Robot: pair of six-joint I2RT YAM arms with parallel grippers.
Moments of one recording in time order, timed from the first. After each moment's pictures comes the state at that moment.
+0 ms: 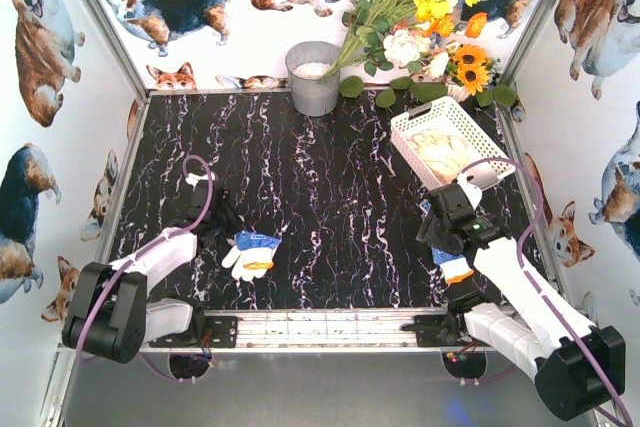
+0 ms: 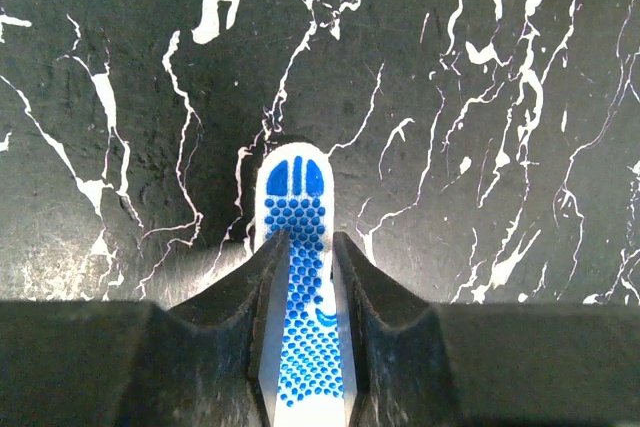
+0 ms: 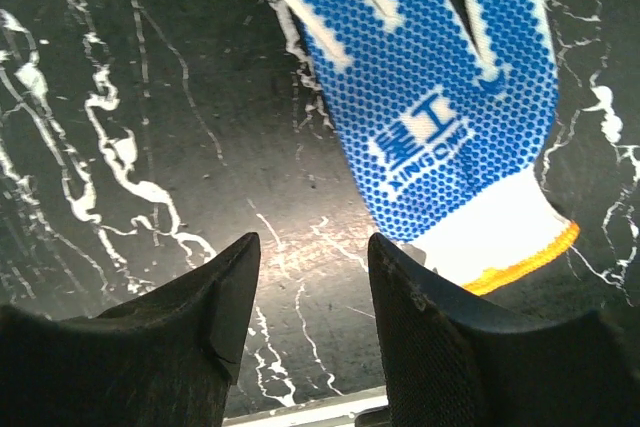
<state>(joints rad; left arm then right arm) -0.22 1.21 0.45 -0.11 -0.03 -0.65 0.35 0.89 0.65 -0.81 0.25 0.70</state>
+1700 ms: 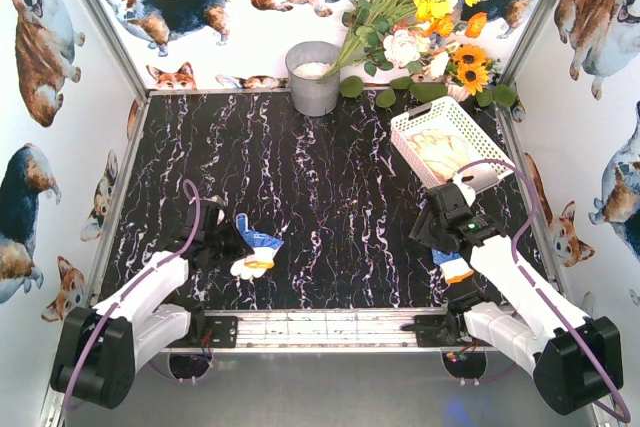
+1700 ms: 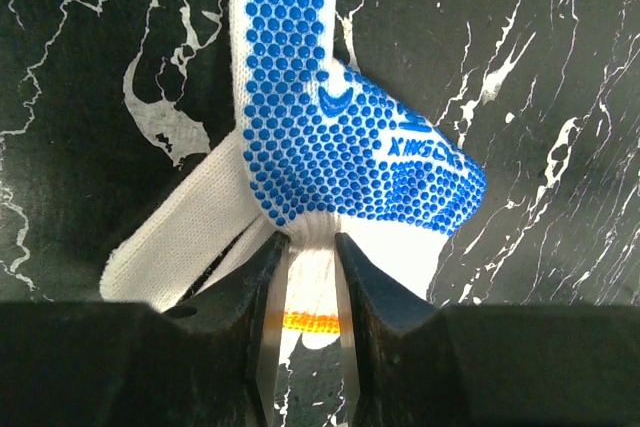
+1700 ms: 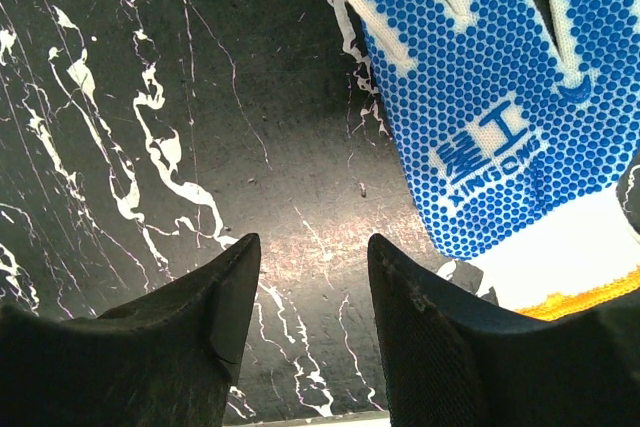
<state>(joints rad) -0.24 0.98 0.34 -0.32 0.21 -0.72 0.35 0.92 0.61 -0.71 0.18 0.74</state>
